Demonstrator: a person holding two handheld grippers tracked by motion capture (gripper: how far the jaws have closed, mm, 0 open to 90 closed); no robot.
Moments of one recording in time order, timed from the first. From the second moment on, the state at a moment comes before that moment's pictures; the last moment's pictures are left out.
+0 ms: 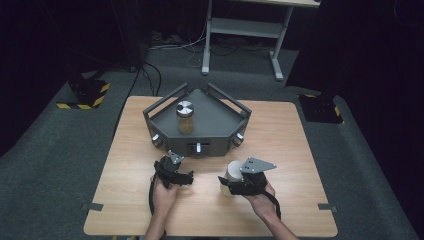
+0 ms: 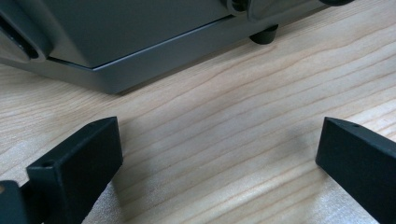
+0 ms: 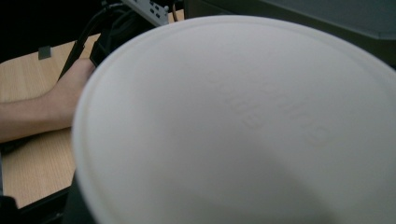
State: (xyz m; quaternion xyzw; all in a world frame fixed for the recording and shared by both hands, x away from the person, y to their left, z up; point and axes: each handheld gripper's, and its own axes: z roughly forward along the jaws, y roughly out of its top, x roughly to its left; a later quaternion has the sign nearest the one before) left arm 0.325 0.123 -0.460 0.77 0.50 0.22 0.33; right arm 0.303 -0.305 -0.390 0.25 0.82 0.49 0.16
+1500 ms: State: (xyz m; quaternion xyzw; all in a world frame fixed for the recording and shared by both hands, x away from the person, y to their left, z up) left arm 0.325 0.123 -0.460 0.76 0.50 0.22 0.33; right arm 0.371 -0.283 -0.292 0.26 0.80 0.52 0.18
